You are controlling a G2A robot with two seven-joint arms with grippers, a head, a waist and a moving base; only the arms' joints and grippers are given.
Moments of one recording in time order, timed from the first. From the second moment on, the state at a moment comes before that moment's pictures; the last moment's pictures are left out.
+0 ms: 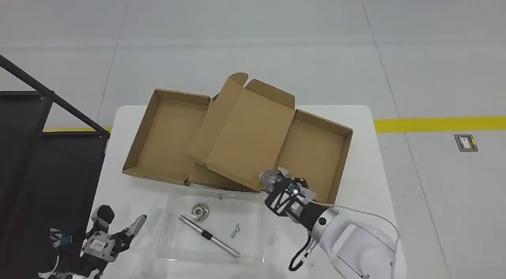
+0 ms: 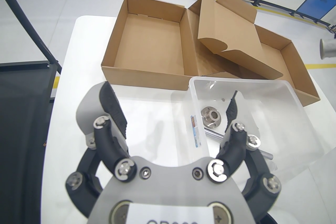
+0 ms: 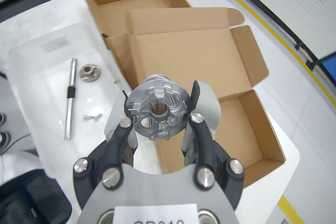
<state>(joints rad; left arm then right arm) 1.84 -1.14 -1.87 -1.82 0.97 -0.43 0.12 -1.25 -1.33 1.20 -1.97 -1.53 -0.37 0.48</state>
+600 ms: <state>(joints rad) 1.84 -1.14 -1.87 -1.82 0.97 -0.43 0.12 -0.83 -1.37 1.20 -1.31 -1.36 -0.18 0.60</state>
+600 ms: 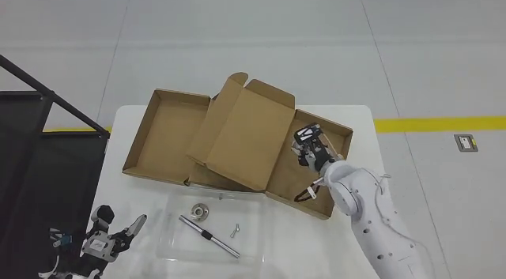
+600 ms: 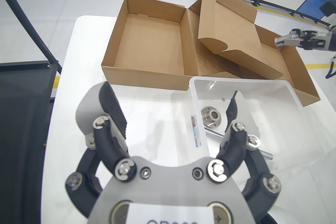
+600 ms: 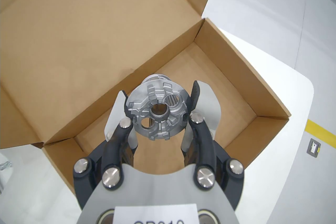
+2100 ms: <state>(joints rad) 1.84 -1.14 -1.87 -1.82 0.97 -0.43 0.12 -1.21 -1.30 1.14 -1.98 -1.59 -0.75 0.47</state>
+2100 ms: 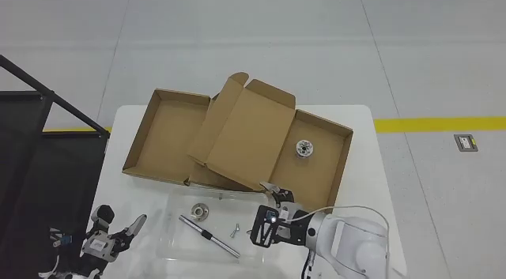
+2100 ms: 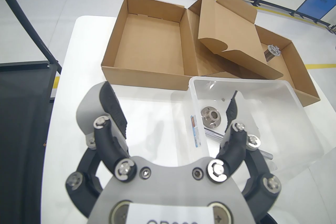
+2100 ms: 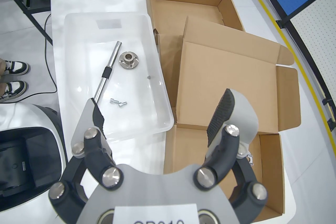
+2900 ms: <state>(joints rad) 1.84 -1.14 -1.87 -1.82 0.97 -0.43 0.12 -0.91 -1.36 0.76 -1.69 -1.73 -0.86 0.64</state>
